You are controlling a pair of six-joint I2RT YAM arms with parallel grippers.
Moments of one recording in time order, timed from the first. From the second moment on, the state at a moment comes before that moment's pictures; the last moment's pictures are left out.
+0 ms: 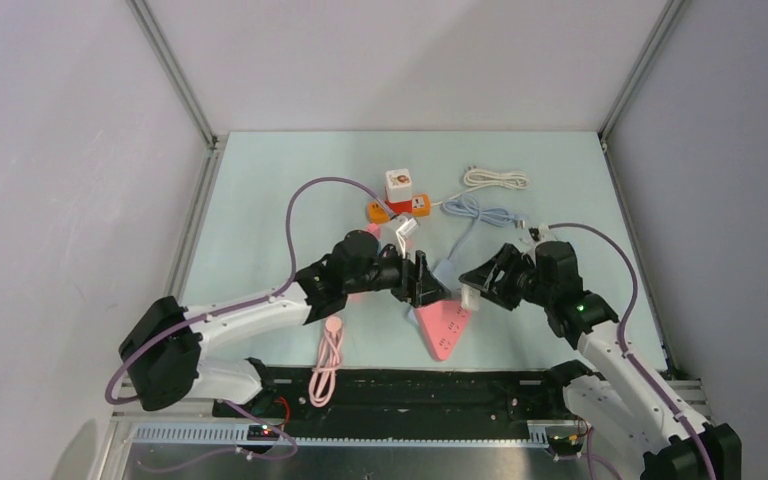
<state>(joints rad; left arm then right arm) -0.92 1.32 0.77 0.22 0.33 -0.60 0.34 0.78 0.51 -0.37 -0.33 0.96</state>
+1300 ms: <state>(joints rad) -0.87 1.38 0.77 0.46 0.49 -0.92 0.47 0.80 0.59 -0.05 -0.47 0.97</state>
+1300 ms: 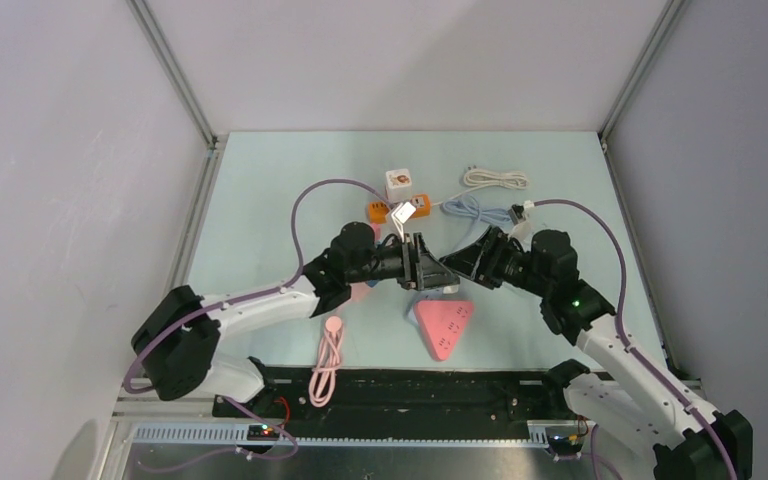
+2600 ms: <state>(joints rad) -0.77 1.11 0.80 0.33 0.65 -0.96 0.55 0.61 0.67 -0.17 -0.40 0.87</state>
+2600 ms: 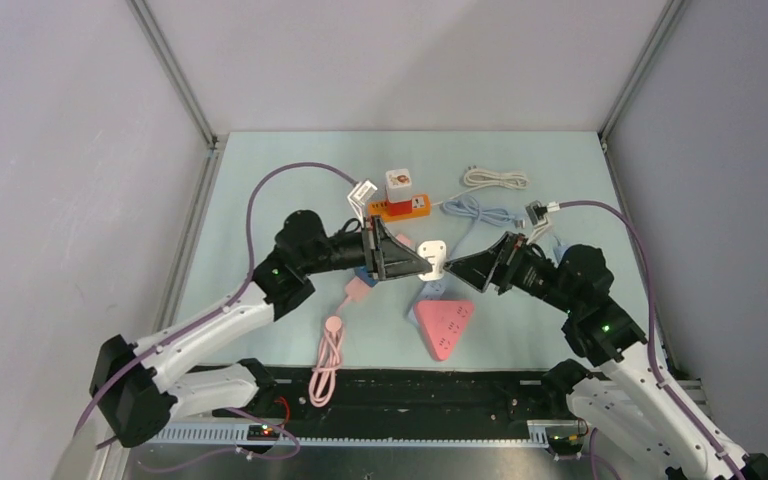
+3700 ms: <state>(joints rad) -0.72 1.12 0.97 0.33 0.68 -1.05 0.56 0.79 0.82 0.22 -0.59 1.06</state>
